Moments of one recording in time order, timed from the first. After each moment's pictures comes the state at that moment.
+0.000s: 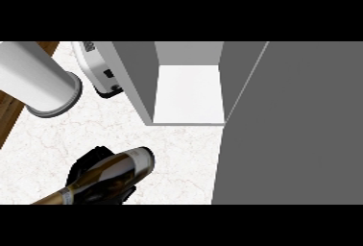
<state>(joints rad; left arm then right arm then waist) 0.15 0.01 -0.04 -1.42 0.23 -0.07 -0.47 0.15 -0.07 0.00 -2.39 -0.30 0.27 0.34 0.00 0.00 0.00</state>
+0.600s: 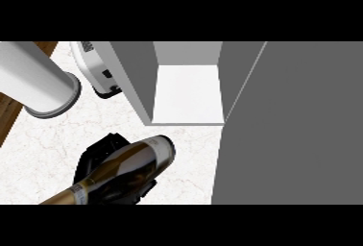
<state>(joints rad) 0.12 0.00 -0.23 -1.69 0.19 0.16 -0.25 0.14 -0.07 -0.02 -2.39 -0.30 0.25 0.35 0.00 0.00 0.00</state>
